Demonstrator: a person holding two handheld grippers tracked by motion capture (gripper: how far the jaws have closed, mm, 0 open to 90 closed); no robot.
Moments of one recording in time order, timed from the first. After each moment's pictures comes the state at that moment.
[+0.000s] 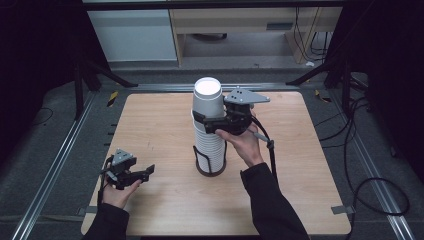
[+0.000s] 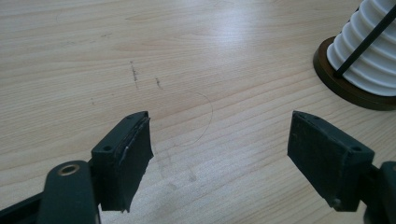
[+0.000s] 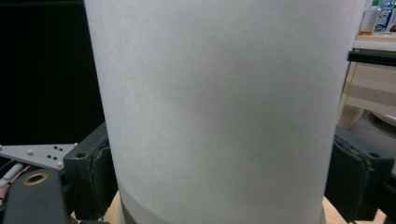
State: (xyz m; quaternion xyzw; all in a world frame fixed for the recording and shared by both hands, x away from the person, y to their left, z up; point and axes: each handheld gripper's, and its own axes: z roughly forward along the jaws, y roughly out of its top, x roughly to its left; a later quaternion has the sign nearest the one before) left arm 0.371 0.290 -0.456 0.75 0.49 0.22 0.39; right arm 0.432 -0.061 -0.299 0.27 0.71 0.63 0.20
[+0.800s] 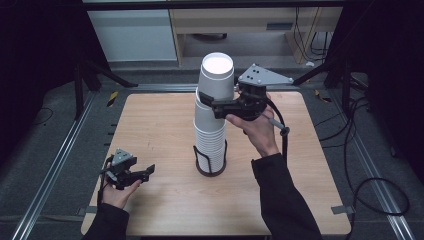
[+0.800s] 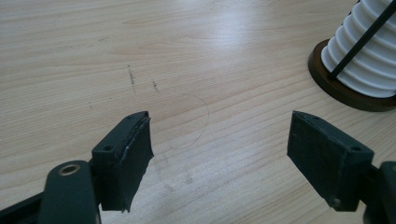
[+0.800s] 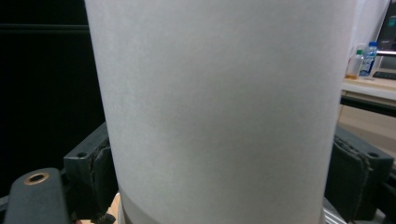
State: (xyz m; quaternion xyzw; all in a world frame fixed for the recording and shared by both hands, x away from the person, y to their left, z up) left arm 0.369 0.289 -0.453 0.75 0.49 0.22 0.39; right arm 0.415 -0.083 -0.232 0.23 0.69 0.65 0.23
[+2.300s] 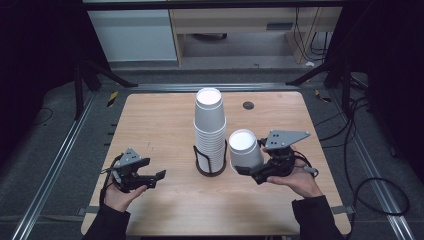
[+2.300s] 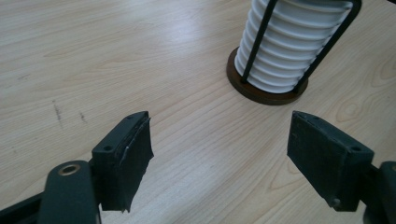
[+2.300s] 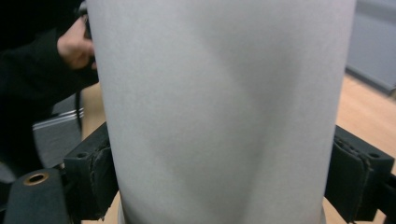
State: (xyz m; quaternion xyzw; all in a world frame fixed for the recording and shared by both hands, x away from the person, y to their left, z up) left arm 0.354 0.260 -0.424 0.80 0.40 0.17 0.42; right arm 0.364 -0.160 -0.353 0.18 0.82 0.54 0.10
